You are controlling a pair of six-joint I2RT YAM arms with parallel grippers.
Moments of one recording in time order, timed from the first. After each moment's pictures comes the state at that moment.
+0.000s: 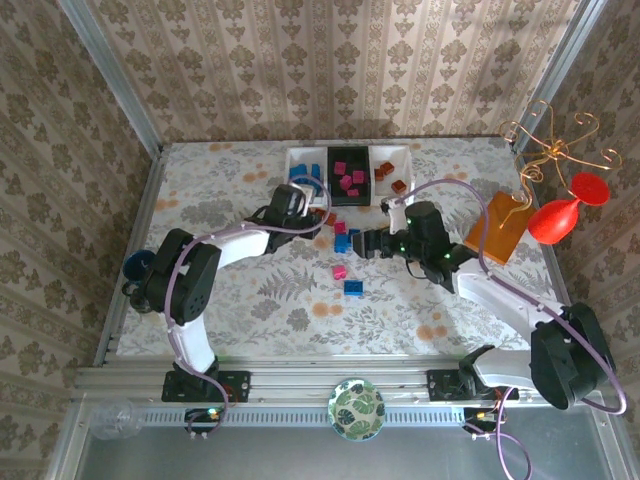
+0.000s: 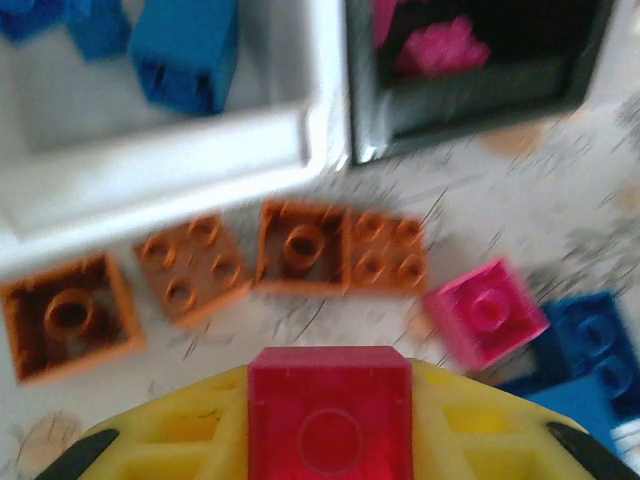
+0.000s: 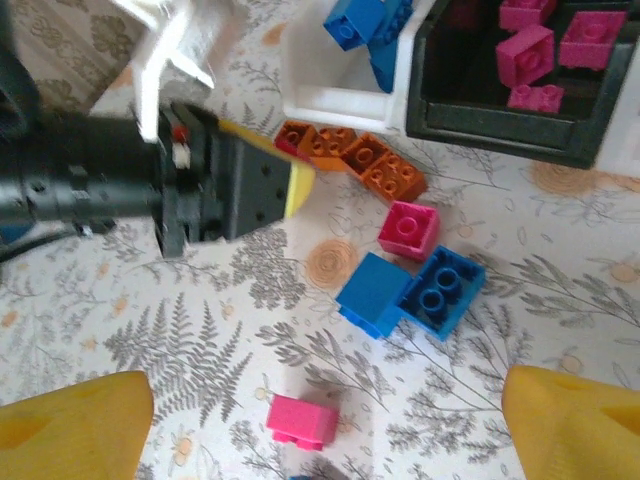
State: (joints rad) left arm -0.58 1.82 1.09 0.03 0.06 -0.24; right arm 0.45 1.25 0.74 -0.04 -0.22 0.28
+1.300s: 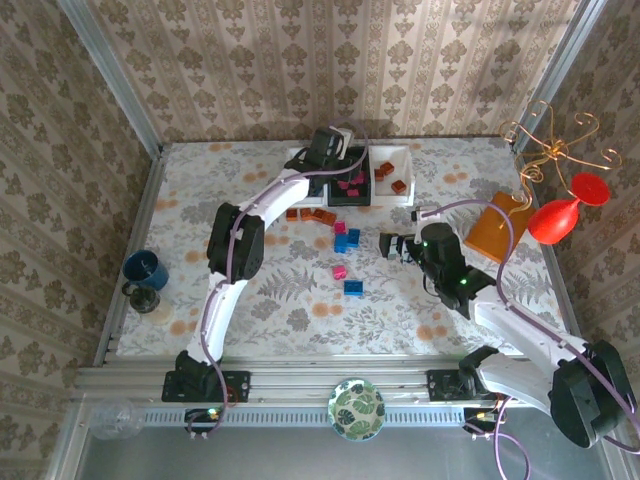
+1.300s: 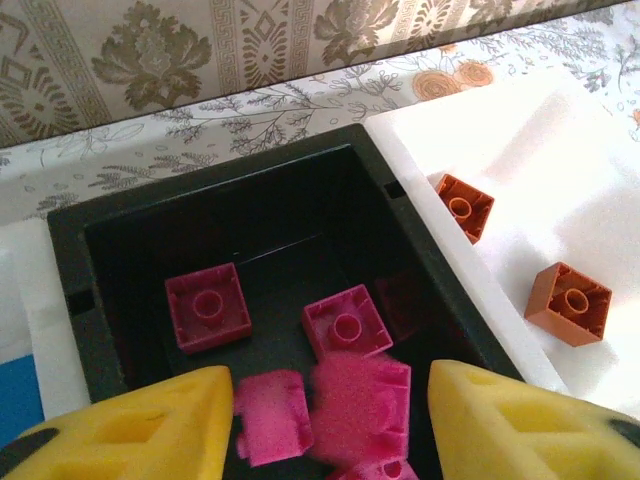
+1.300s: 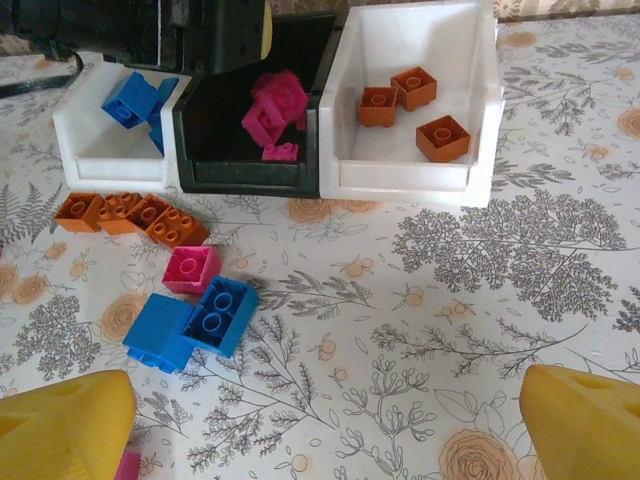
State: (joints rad) left arm -0.59 2.41 2.12 -0.31 0.06 -0.17; right arm 0.45 1.05 0.57 0.00 0.21 0.28
